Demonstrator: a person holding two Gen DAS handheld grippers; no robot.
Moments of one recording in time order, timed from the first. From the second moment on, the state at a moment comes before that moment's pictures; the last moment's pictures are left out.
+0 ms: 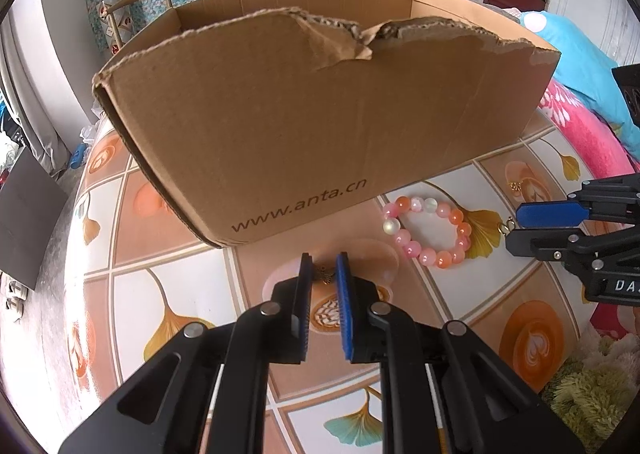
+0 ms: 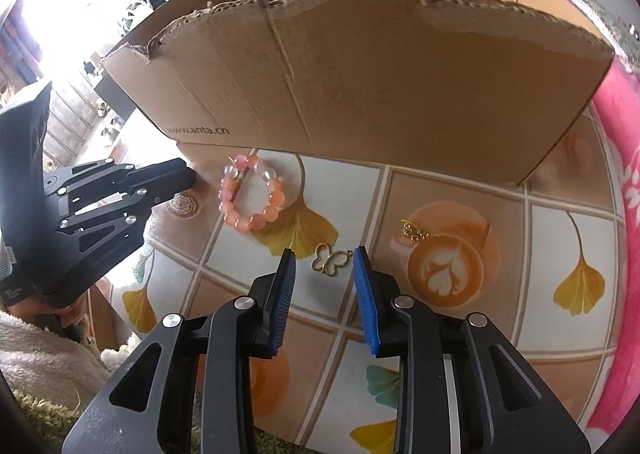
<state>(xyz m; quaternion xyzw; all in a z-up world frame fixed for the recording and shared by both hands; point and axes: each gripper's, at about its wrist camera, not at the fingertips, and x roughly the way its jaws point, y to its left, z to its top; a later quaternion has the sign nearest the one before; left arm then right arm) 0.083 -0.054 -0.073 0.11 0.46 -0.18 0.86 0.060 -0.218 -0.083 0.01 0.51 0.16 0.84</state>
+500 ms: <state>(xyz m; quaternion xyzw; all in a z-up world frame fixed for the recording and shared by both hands) 0.083 -0.055 -0.073 0.11 0.46 -0.18 0.86 0.044 -0.181 -0.089 -0.06 0.48 0.14 0.86</state>
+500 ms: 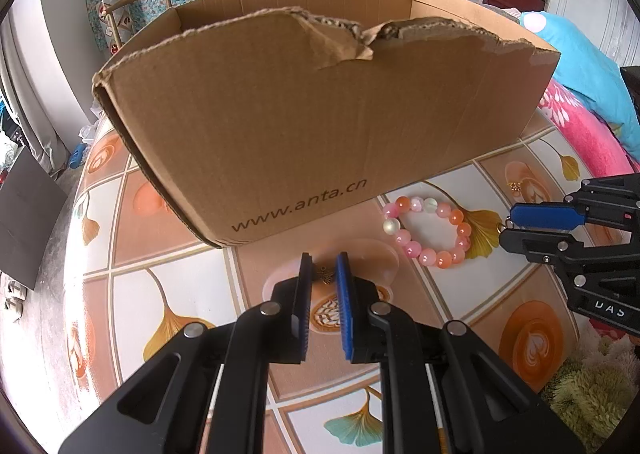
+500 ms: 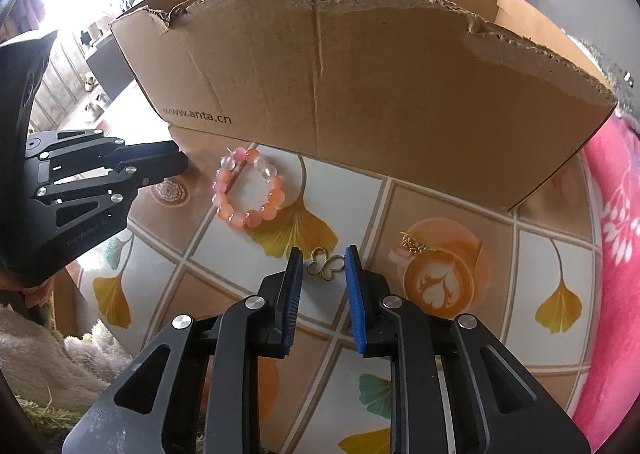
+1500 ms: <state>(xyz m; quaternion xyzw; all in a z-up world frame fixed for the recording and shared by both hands) 0.083 -0.055 -0.073 0.11 0.46 -0.18 0.86 0.058 -0.187 -0.084 -0.06 0.48 0.14 0.87</state>
